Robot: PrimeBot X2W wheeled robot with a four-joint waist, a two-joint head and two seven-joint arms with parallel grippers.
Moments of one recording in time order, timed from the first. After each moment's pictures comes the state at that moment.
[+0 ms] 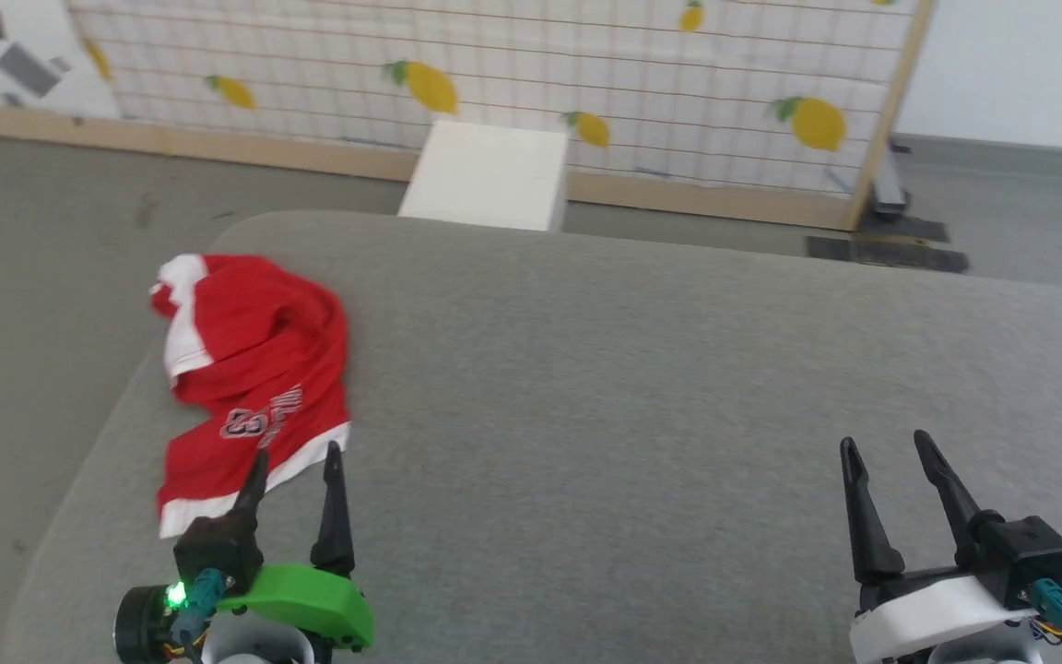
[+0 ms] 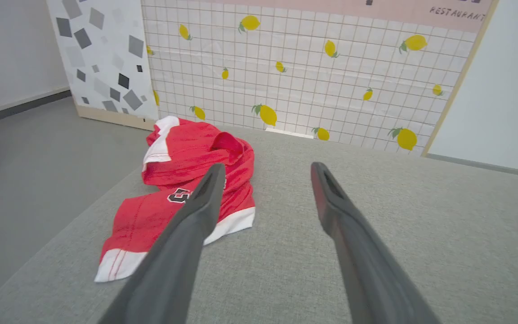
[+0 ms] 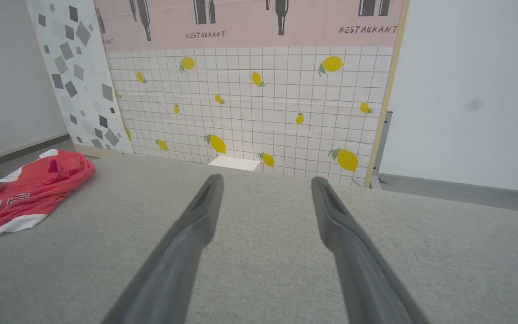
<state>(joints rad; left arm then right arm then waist) -0.02 0.06 -0.06 0.19 -0.17 0.03 -0.24 0.06 -0.05 -0.03 0.10 0.07 0.13 -0.24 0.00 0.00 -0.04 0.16</state>
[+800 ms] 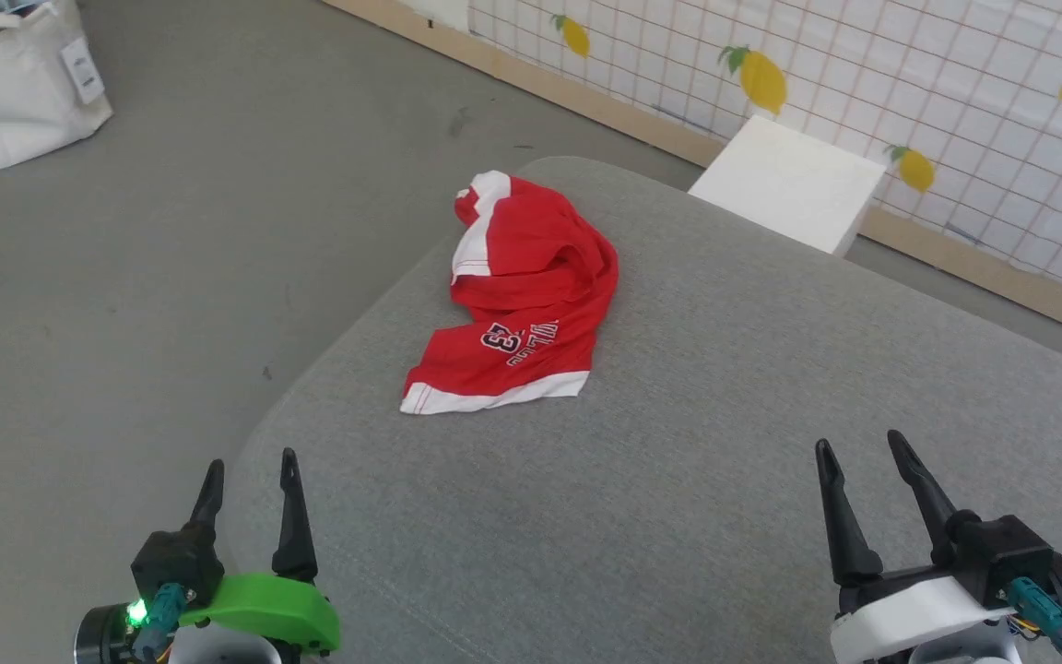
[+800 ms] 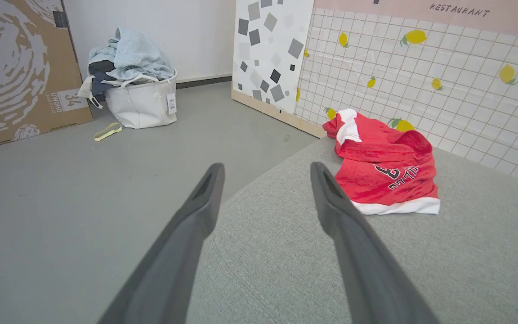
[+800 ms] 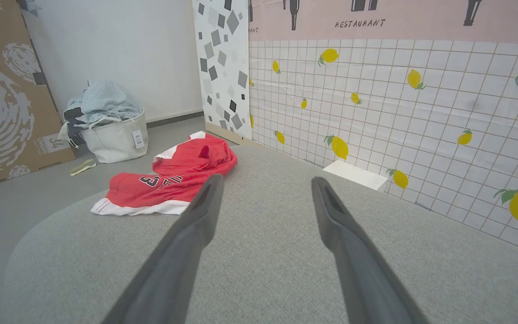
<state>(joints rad) 0.00 0.08 0.00 0.18 -0.18 0.04 -0.26 0.05 -0.05 0.00 0.13 0.08 0.13 -0.26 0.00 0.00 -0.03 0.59</state>
